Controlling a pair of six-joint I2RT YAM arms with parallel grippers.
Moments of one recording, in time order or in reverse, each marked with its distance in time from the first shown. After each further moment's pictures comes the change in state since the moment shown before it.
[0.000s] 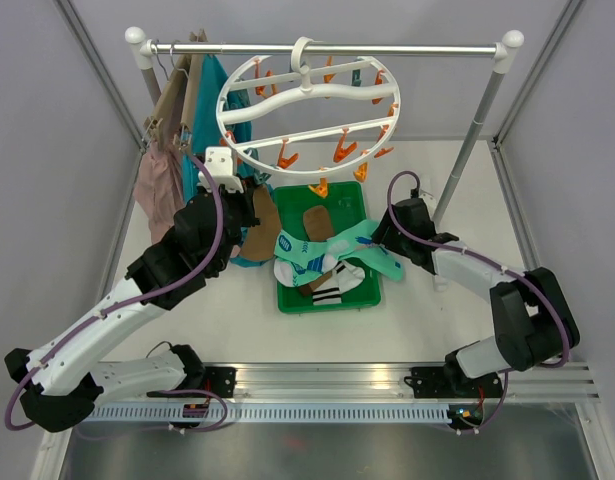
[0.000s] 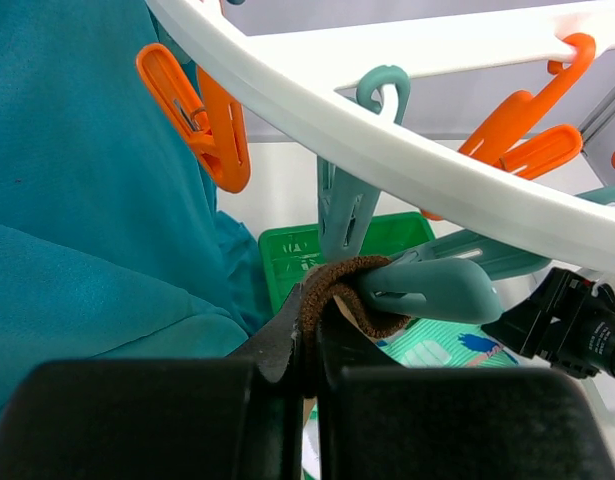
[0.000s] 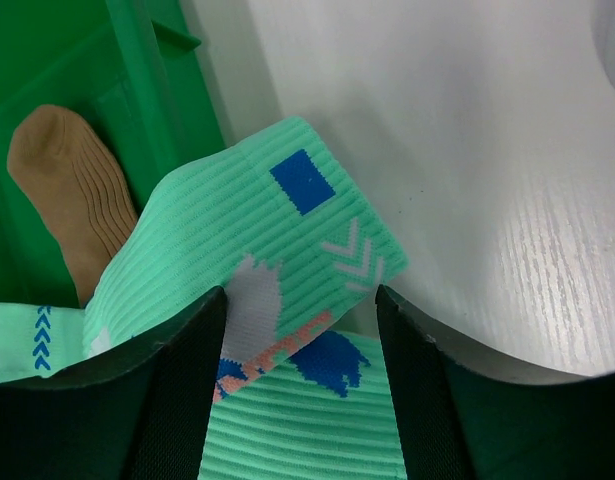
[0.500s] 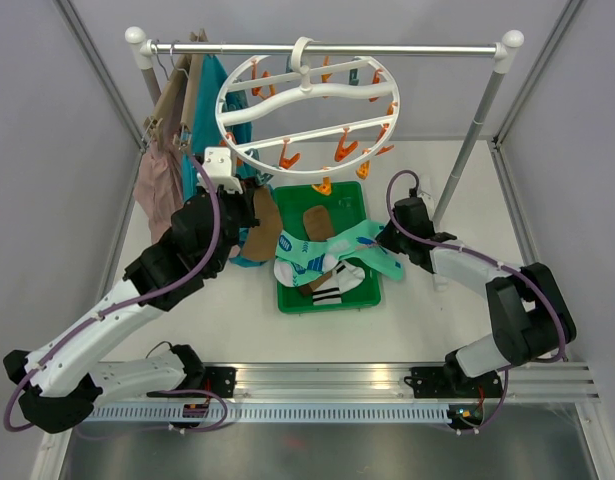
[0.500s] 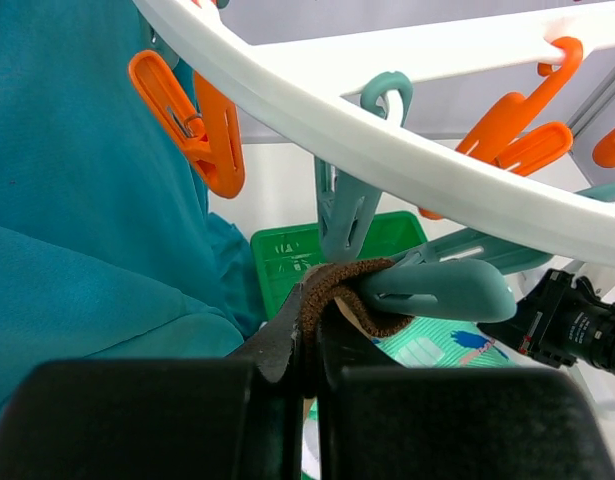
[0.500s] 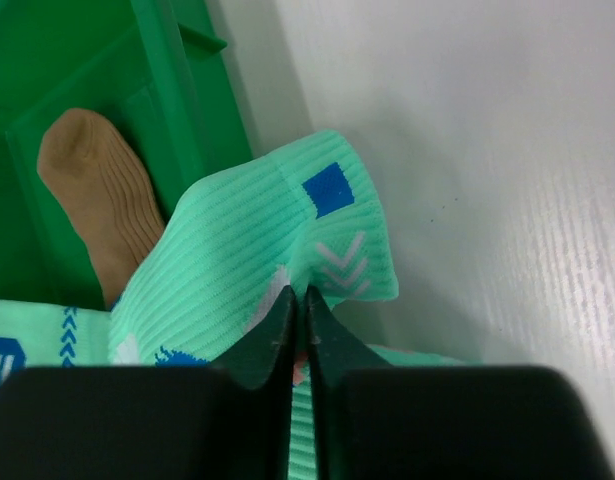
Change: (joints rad) left arm 0.000 -0.007 0.000 0.000 0.025 0.000; right arm -0.004 0.032 0.000 0.058 -0.044 0.027
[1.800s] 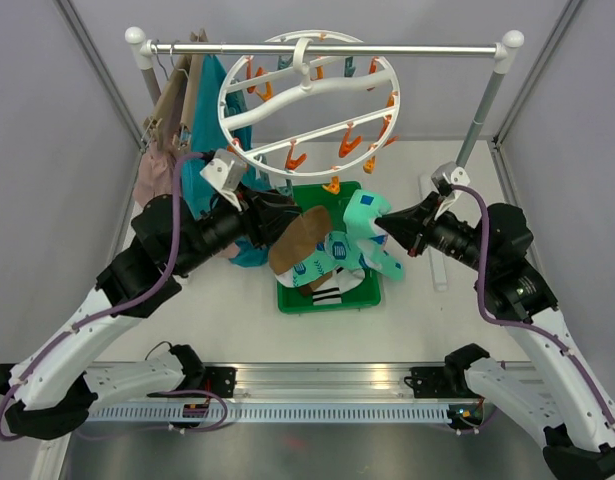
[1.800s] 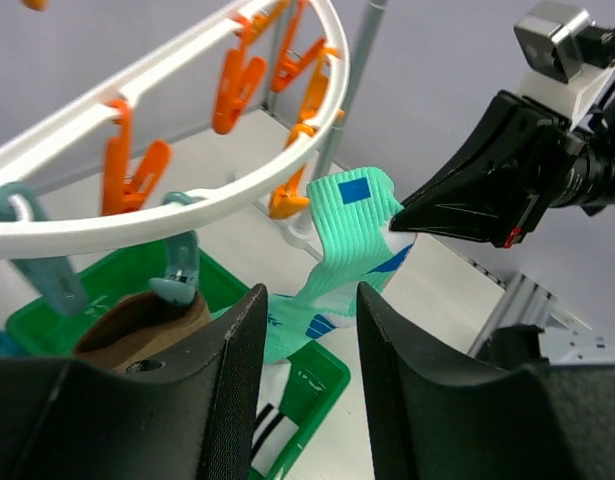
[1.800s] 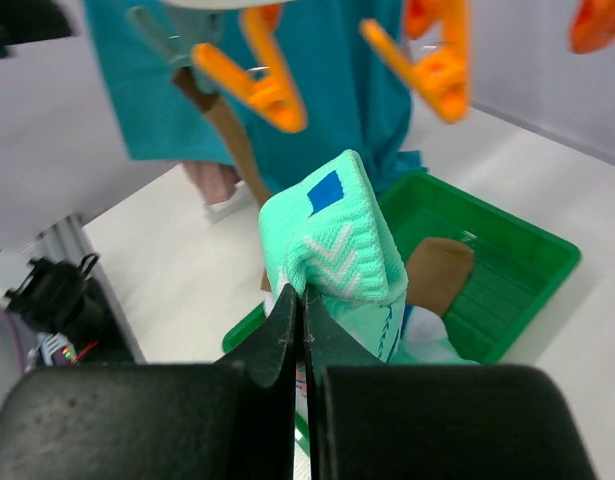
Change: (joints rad) left arm 0.000 -0.071 0.083 0.013 0.647 0.003; right arm 0.046 -0.695 0.226 -0.225 -0.561 -0.546
